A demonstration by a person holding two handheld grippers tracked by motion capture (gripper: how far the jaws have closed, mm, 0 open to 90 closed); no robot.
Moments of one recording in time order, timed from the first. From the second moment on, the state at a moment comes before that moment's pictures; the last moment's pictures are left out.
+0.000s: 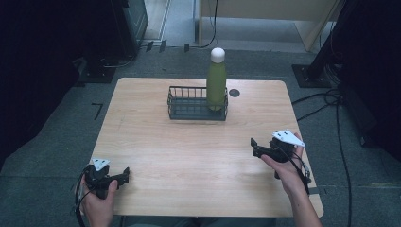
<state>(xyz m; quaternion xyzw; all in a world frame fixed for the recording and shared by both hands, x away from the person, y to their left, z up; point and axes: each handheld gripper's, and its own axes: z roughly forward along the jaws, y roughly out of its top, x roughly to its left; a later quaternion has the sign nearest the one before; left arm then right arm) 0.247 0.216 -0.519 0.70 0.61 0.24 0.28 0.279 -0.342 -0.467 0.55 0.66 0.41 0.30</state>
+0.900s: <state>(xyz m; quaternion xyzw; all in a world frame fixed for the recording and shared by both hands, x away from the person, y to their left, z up) 0.247 0.216 -0.519 0.70 0.61 0.25 0.28 0.215 -0.400 -0.523 0.62 0.65 0.33 0.29</state>
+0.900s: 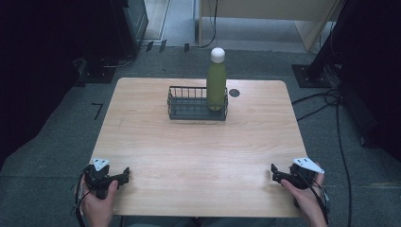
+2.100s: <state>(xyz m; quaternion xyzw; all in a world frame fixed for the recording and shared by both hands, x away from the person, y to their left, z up) 0.247 0.216 -0.519 0.70 0.61 0.25 0.28 0.187 -0.425 -0.527 0.64 0.66 0.29 0.26</state>
